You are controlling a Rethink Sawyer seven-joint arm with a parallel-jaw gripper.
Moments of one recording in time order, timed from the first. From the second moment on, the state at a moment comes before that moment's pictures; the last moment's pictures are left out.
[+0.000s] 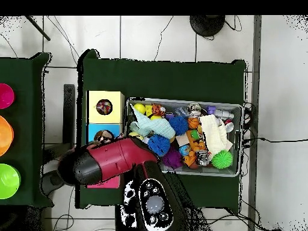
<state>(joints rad) -0.16 -0.88 0.33 1.88 -0.28 0.52 1.57</state>
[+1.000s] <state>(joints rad) -0.03 -0.83 0.22 1.66 -0.20 0.55 1.57</state>
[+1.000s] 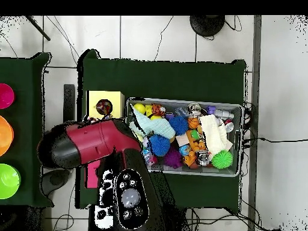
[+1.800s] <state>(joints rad) -0.01 -0.73 0.18 1.55 -0.18 0.55 1.57</state>
